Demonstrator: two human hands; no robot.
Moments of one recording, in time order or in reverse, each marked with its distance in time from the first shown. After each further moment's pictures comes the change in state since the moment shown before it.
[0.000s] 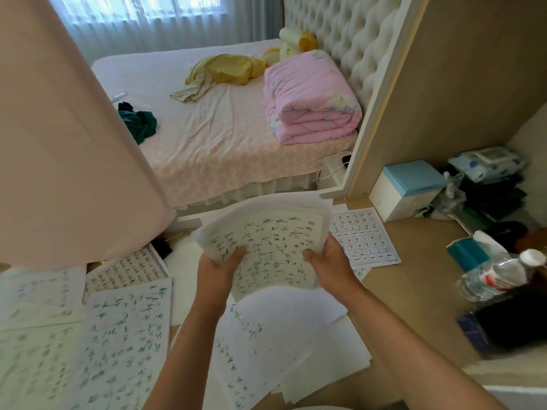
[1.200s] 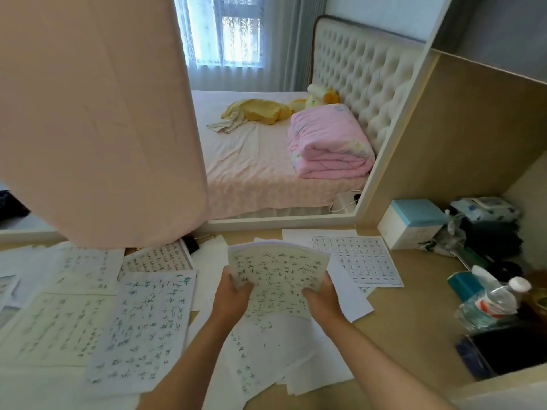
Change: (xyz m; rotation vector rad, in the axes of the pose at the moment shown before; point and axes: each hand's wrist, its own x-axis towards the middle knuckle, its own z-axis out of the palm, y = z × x) left_hand -0.058 -0.043 -0.051 0.364 0.043 0.039; right_hand -0.082 0.018 0.051 -0.019 0.061 0.027
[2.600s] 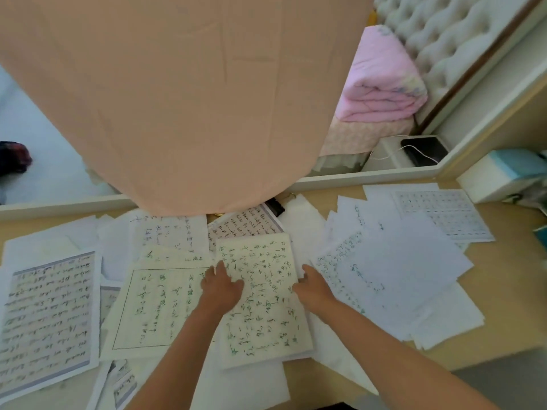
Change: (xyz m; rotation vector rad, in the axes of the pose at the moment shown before) left_hand 0.105 -0.141 -0.302 0.672 -0.228 -0.369; right_hand -0.018 0.040 0.329 -0.497 -0.194 0.390
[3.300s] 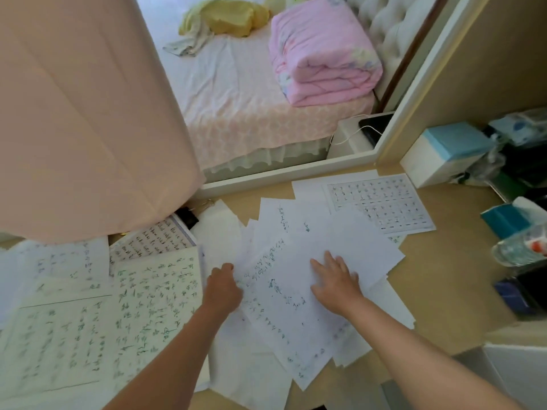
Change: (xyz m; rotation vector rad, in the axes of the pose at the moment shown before) left_hand 0.005 0.181 0.173 0.239 -0.010 0.126; right_hand 0.070 0.162 -0.239 -0.698 0.010 -0.137
